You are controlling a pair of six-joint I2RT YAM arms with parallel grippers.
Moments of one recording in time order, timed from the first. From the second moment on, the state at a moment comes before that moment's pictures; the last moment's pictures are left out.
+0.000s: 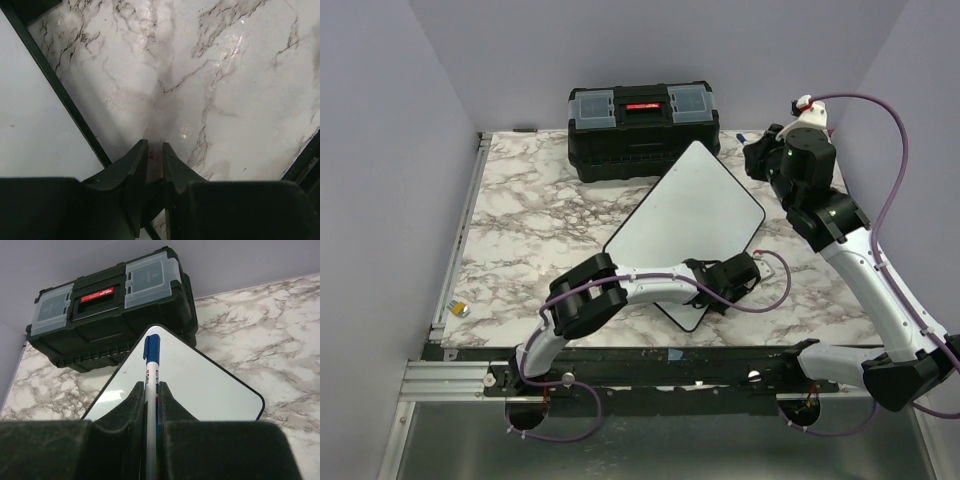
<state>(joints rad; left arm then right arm) -1.20 2.12 1.52 -0.32 -0.05 -0.14 0.45 1.21 1.39 -0.39 0.36 0.37</state>
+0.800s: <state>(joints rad) -1.13 1.95 1.25 -0.23 -0.19 -0.19 0.44 1.21 1.37 -0.37 0.34 0.37</state>
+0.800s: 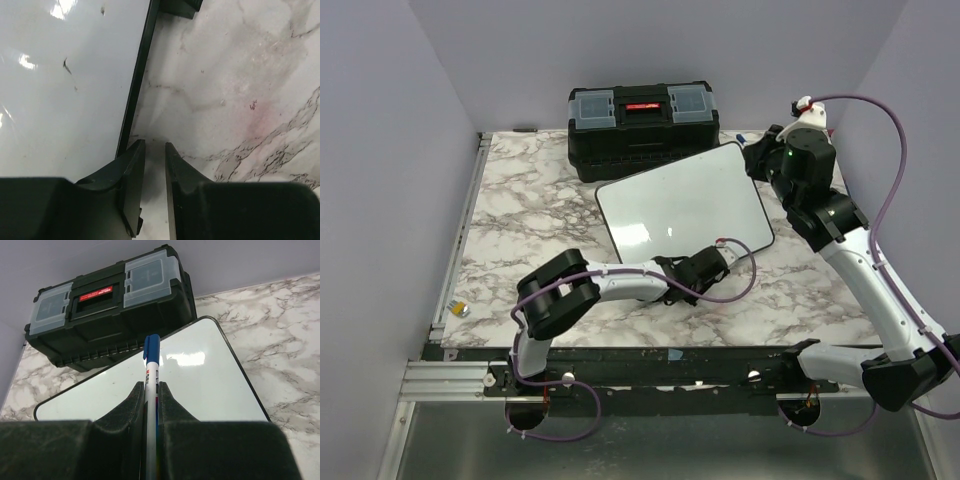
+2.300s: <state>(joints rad) -0.56 1.08 1.05 -0.02 0.44 -0.51 0.42 1.14 1.16 0.02 -0.48 0.55</state>
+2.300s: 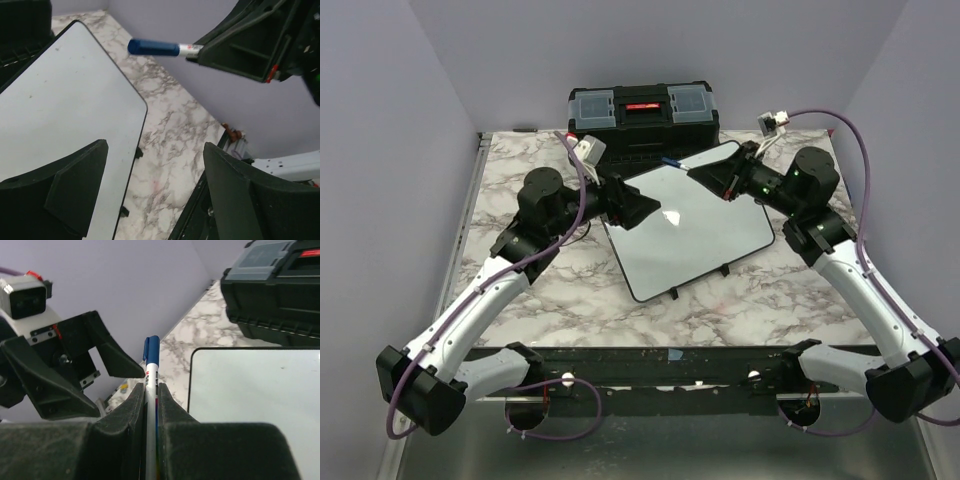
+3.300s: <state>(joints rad) -0.43 1.22 1.05 0.50 0.76 -0.87 0.42 1.24 1.09 0.39 -0.86 0.81</state>
